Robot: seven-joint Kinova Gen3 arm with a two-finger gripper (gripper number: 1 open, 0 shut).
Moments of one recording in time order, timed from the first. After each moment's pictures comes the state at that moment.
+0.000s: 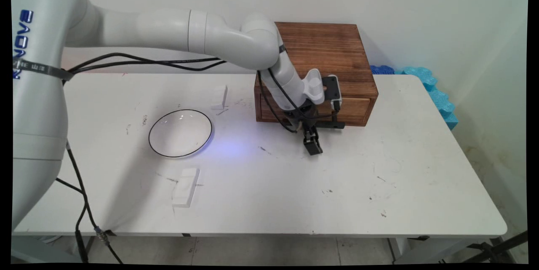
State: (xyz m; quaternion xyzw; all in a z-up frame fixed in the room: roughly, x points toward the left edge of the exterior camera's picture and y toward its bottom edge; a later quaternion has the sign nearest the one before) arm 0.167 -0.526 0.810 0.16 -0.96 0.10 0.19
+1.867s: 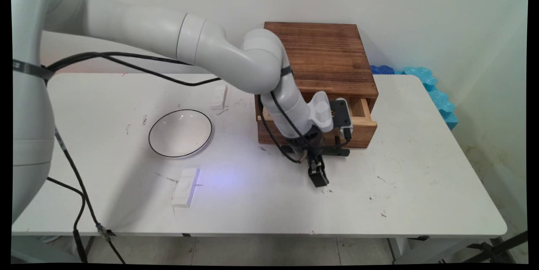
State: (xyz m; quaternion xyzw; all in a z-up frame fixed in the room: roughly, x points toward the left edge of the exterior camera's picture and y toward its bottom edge) arm 0.136 -0.446 0.819 0.17 -0.97 0.07 0.19
